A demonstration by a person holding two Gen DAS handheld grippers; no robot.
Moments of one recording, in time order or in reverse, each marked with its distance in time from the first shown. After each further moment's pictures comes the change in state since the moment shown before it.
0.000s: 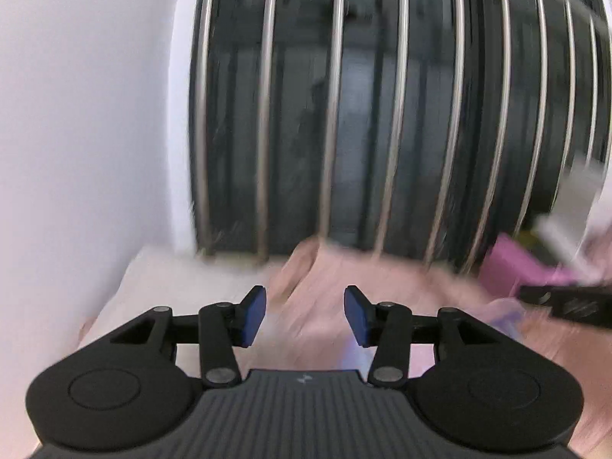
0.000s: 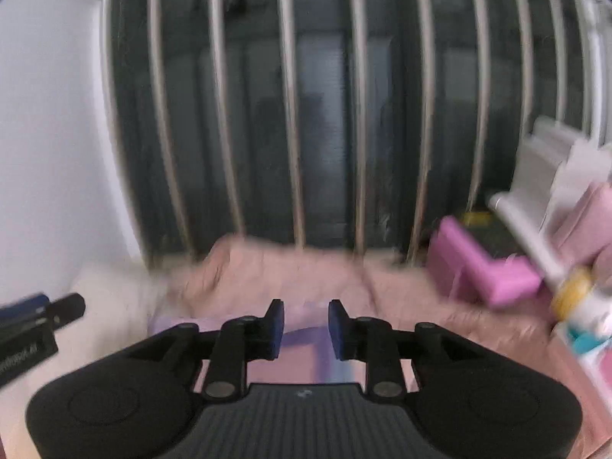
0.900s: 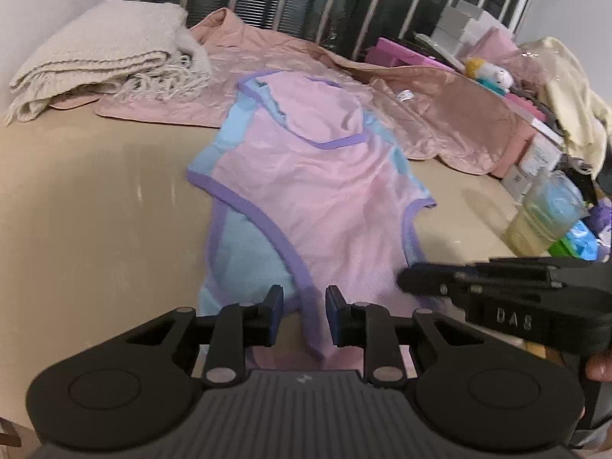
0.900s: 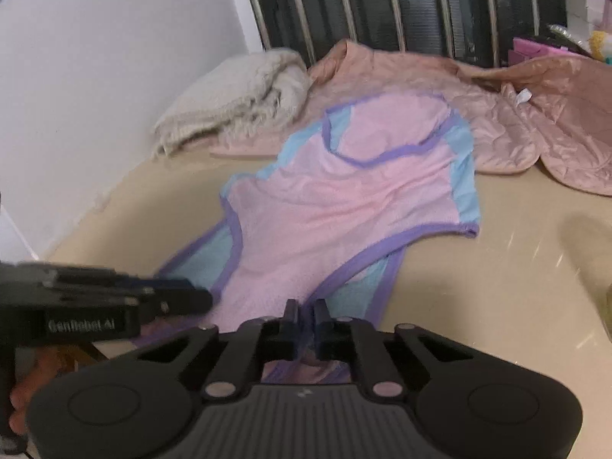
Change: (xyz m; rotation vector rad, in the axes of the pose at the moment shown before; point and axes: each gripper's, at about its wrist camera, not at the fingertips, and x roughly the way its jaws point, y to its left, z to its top) left arm -0.157 -0.028 -0.272 -0.029 0.372 -0.383; right arm -0.135 0.000 -0.329 -0.022 0.240 0.334
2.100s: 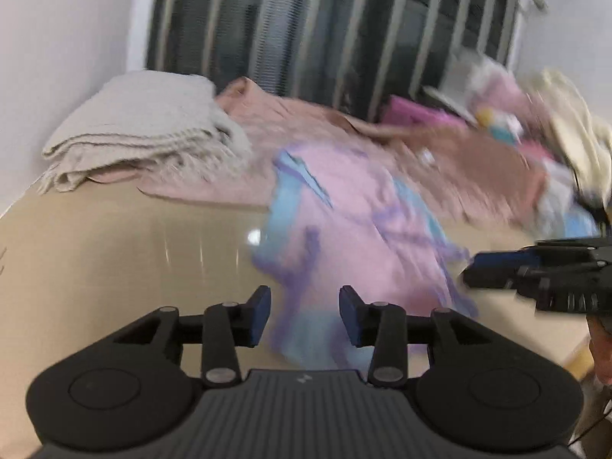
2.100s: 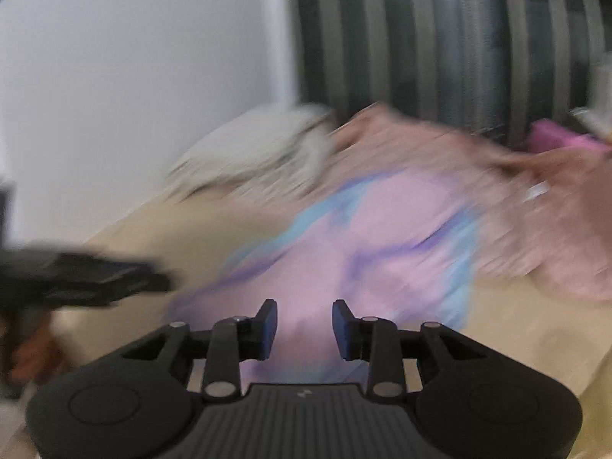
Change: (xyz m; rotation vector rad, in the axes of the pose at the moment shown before) left arm -0.033 0.027 0.014 0.107 -0.193 0.100; right arm -0.014 0.023 0.030 -0.202 -0.096 0.025
